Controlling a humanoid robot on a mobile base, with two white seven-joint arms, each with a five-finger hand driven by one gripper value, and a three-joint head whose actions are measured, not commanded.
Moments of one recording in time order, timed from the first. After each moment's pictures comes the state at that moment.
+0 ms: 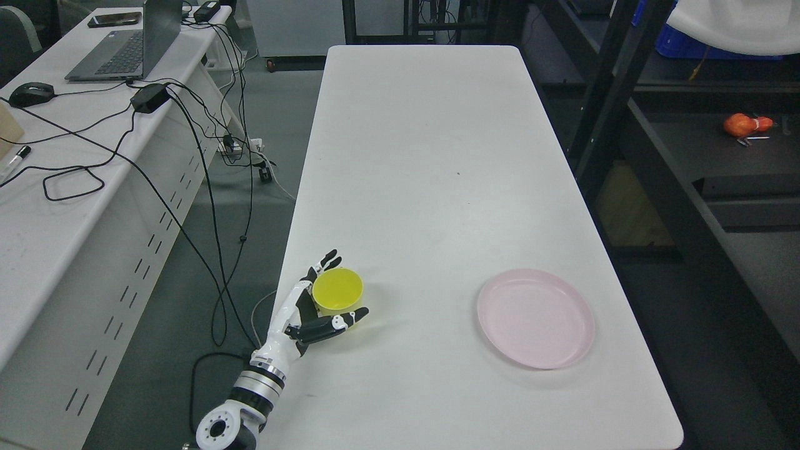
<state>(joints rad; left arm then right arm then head) -0.18 0.00 -0.07 -1.42 0.20 -0.05 -0.25 0.00 0.00 0.00 -0.24 0.00 0.09 -0.12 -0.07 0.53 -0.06</state>
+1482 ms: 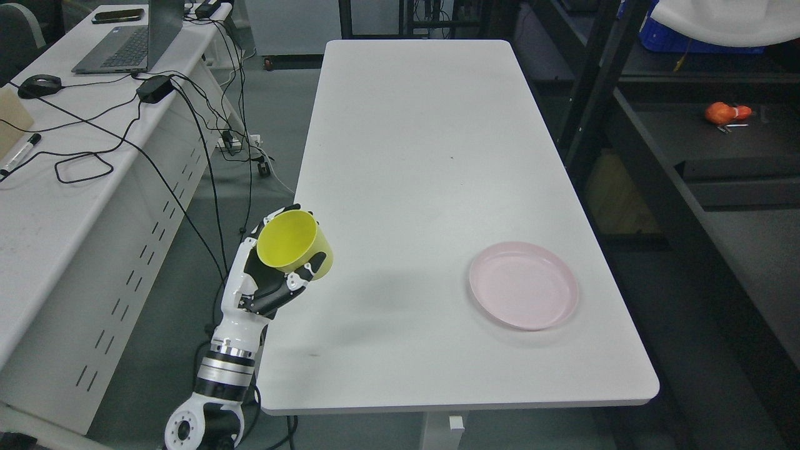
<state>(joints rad) -0.16 0.00 -0.01 -1.64 0.41 -0.23 -0.25 0.00 0.00 0.00 -0.24 0.00 0.09 -0.12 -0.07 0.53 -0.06</state>
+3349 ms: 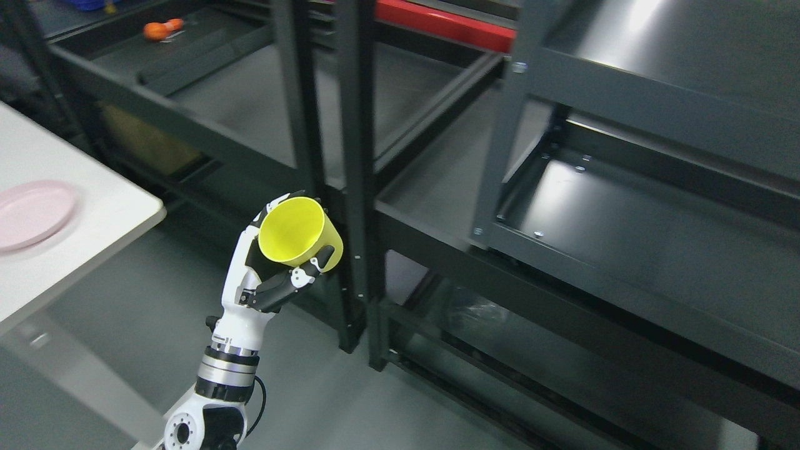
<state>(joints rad) -0.14 0.00 -0.06 -1.74 0.41 -0.23 -0.25 0.00 0.00 0.00 -0.24 0.00 0.09 -0.12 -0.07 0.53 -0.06</state>
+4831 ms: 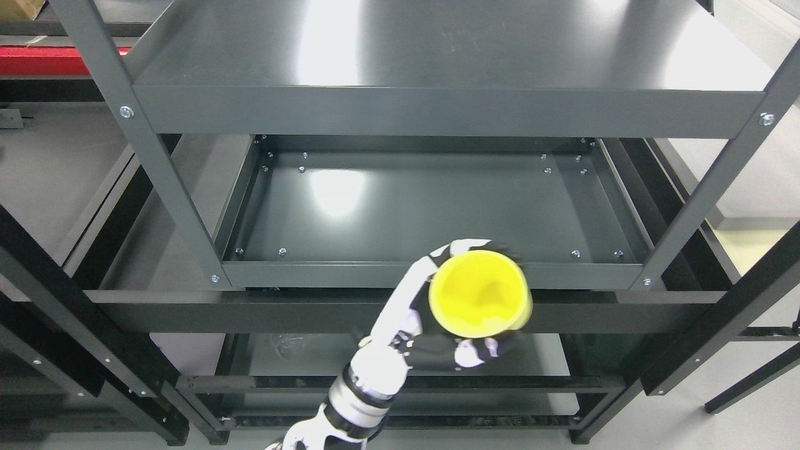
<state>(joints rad) -0.28 0.00 -0.58 -1.75 0.40 -0.45 -0.28 0.00 0.00 0.00 -0.24 0.00 0.09 -0.12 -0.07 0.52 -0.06</state>
